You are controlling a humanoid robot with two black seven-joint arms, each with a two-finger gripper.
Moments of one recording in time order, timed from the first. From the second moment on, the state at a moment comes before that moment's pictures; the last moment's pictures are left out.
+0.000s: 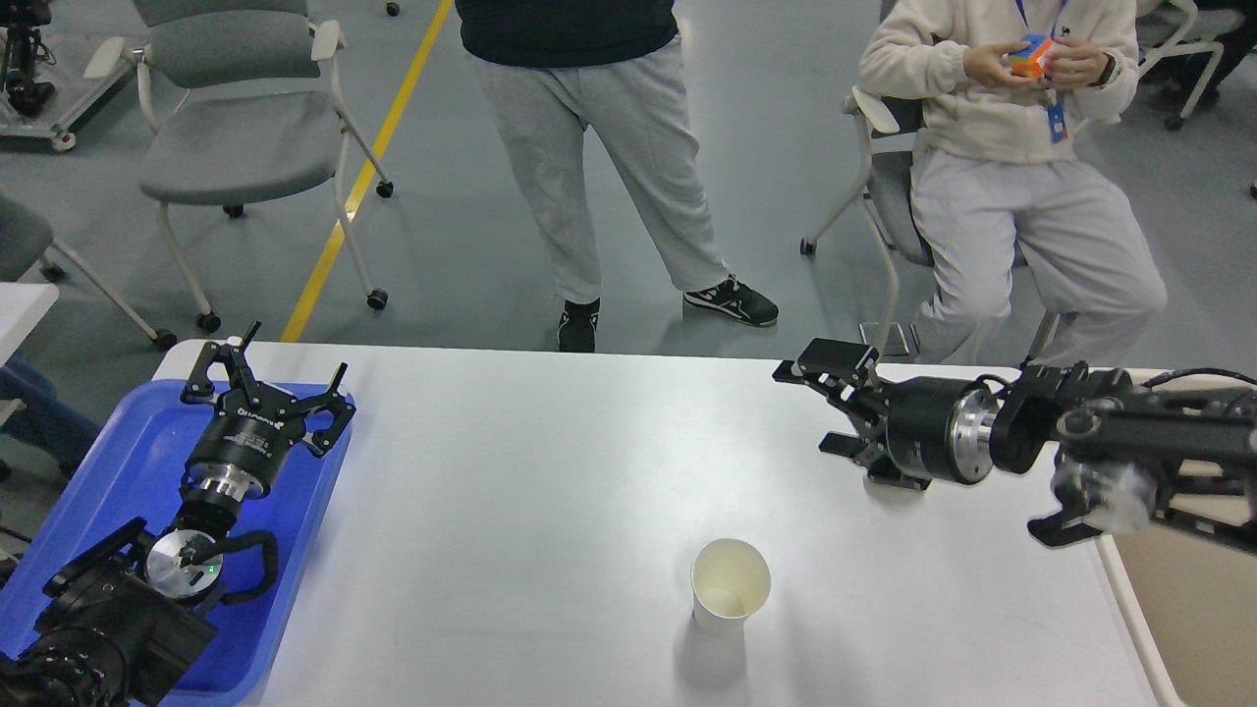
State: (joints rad) left arm -0.56 0.27 -0.94 -0.28 -0.14 -0.79 -0.32; right arm 1.35 -0.73 -0.37 1.57 -0.18 -0.14 0.07
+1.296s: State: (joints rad) left arm -0.56 0.27 -0.94 -0.28 -0.14 -0.79 -0.32; right arm 1.37 -0.50 -0.78 1.57 -0.45 -0.19 0.08
